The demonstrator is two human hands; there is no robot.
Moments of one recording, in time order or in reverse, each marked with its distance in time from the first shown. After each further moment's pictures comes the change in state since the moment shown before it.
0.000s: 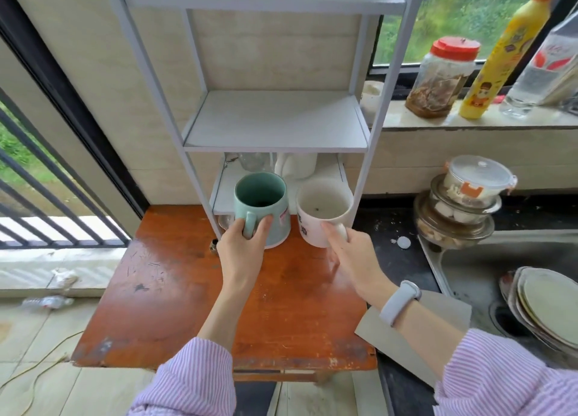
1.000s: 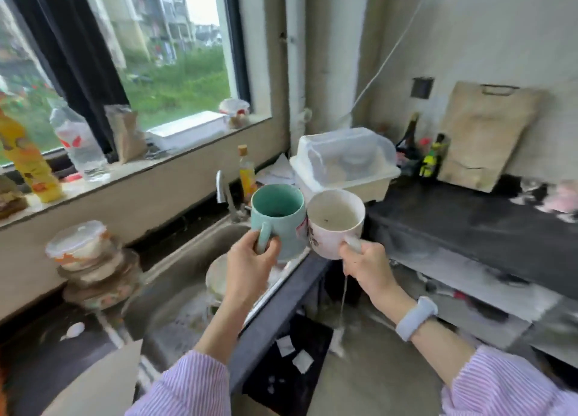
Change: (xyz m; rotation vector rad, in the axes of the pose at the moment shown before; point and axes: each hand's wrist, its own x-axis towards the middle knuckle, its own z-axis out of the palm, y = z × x) left_hand -0.458 0.316 0.346 -0.314 -0.917 0.468; right_hand -0.365 0.026 -0.572 -0.061 0.962 0.022
